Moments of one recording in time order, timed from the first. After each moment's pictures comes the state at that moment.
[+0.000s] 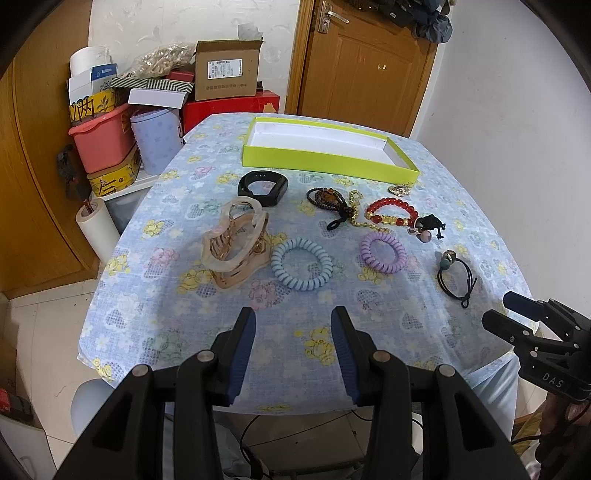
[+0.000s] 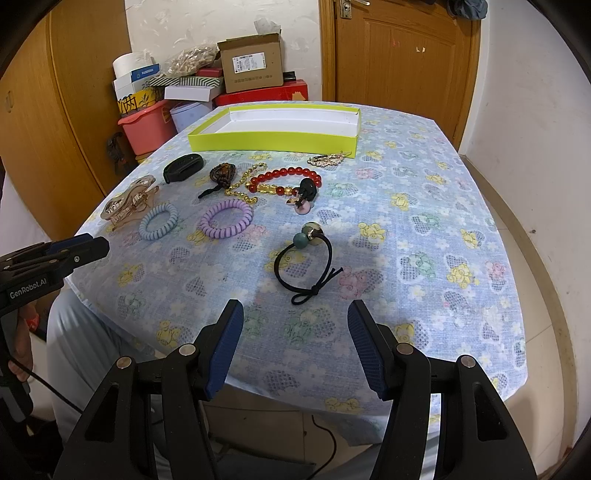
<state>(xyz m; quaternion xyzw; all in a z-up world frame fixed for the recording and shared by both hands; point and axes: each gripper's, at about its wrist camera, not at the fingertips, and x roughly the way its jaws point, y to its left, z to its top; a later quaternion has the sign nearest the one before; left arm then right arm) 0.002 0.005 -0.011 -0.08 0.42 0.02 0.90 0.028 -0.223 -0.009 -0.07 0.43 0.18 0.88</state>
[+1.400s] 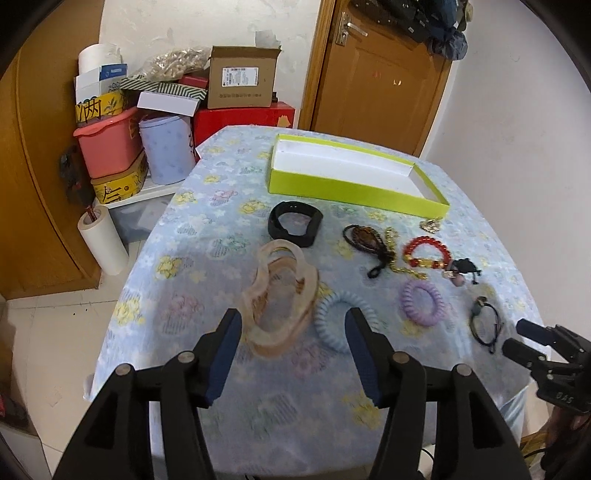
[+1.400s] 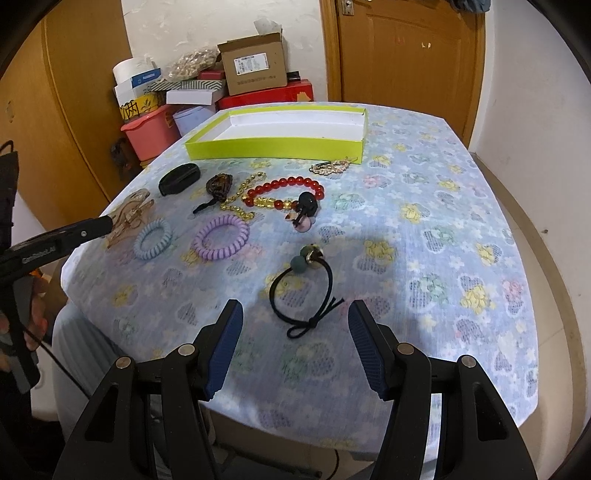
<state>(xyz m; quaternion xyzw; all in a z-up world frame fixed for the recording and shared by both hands) 0.044 0.049 -0.014 -0.09 0.40 0.03 0.91 0.063 -0.222 -0.013 -0.05 0.44 0.21 0.87</state>
